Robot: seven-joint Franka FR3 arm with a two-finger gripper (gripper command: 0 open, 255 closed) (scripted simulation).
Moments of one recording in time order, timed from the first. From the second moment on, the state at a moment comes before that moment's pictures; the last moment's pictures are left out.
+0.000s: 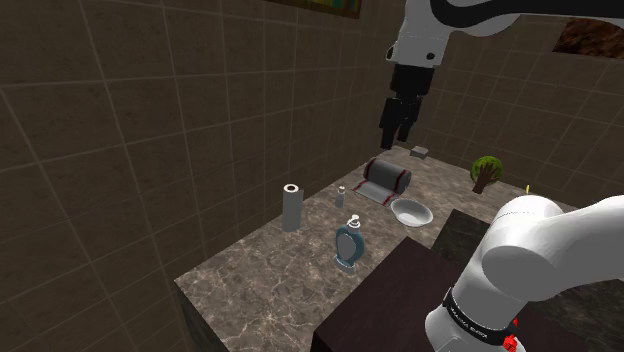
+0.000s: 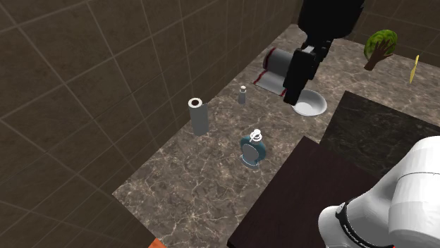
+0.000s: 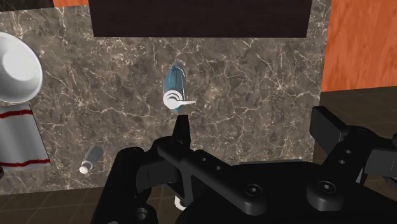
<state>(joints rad) 0.01 -0.83 0.00 -2.40 0.06 1.53 -0.09</state>
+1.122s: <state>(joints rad) 0.00 -0.35 -0.03 -2.37 0.04 2.00 -0.15</state>
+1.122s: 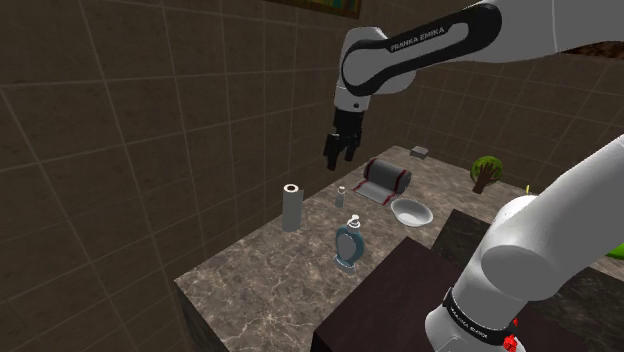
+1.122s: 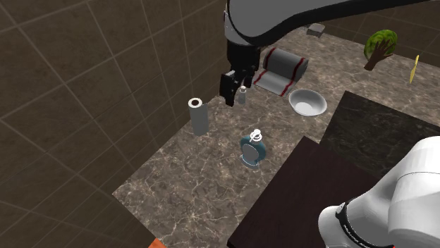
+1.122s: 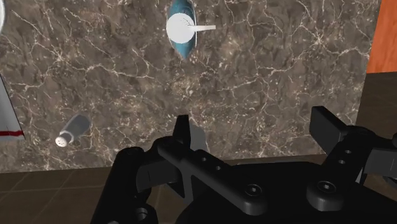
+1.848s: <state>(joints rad) 0.00 0.08 -0.04 -2.16 0.05 2.23 -0.19</state>
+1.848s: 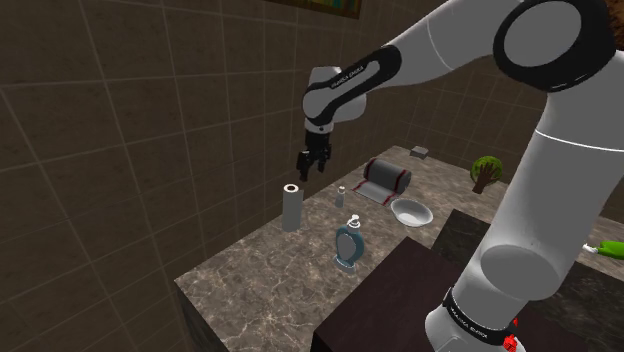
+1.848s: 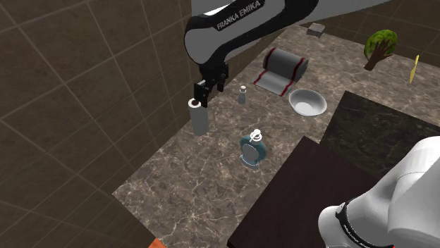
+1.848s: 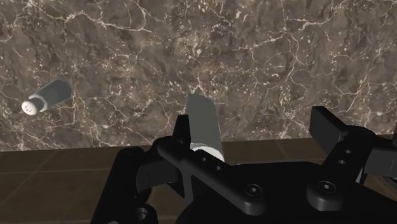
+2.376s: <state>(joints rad) -0.02 0.39 -0.04 -1.89 0.05 2.28 -0.21</state>
